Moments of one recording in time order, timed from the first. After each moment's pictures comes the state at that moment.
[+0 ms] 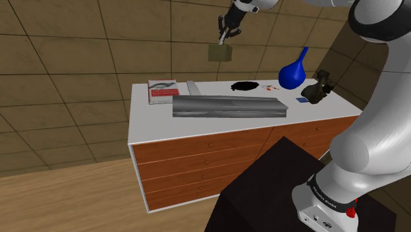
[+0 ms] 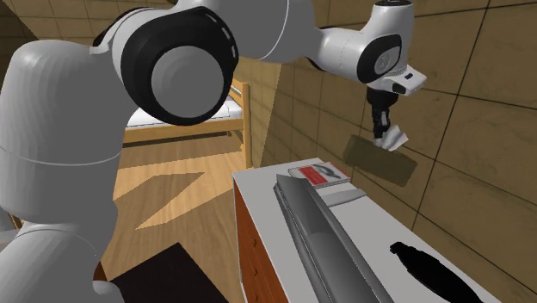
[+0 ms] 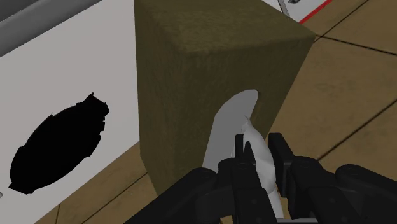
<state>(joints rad) -0.58 0.39 0.41 -1.43 0.00 2.17 0.76</state>
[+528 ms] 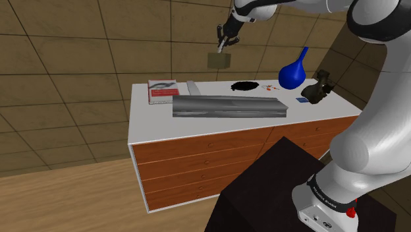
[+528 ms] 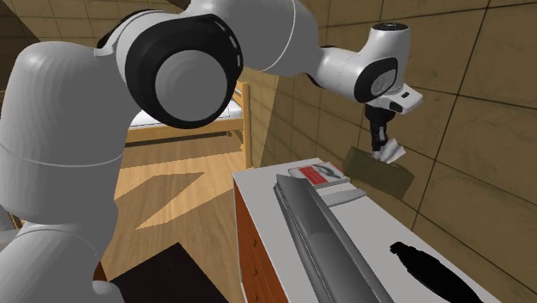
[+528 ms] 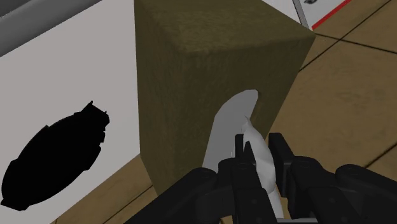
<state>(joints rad) -0.58 0.41 0.41 -1.52 0.00 2.27 0.75</state>
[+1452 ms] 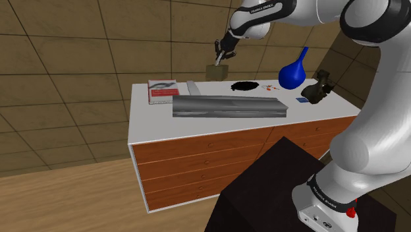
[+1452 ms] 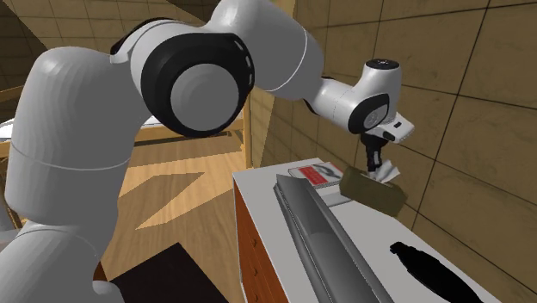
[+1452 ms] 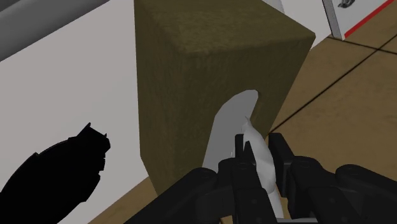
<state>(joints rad) -0.58 0.46 0.40 -1.64 -0.02 2.43 0.74</state>
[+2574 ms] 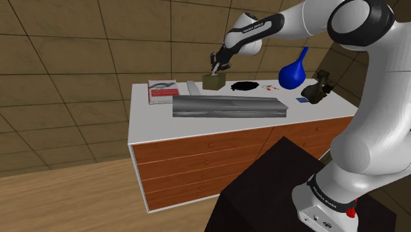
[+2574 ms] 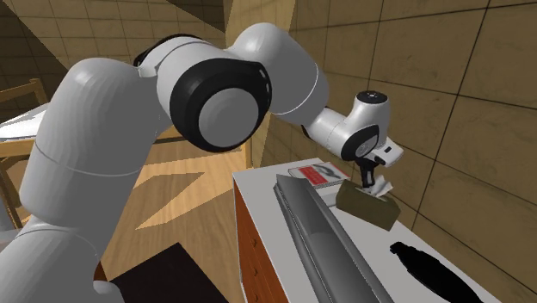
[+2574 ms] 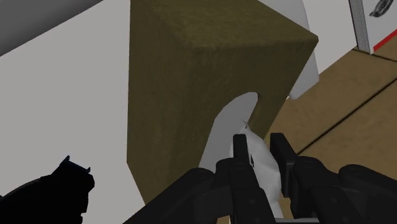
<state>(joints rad) -0.56 0.55 0.38 -1.70 -0.05 2.61 0.74</state>
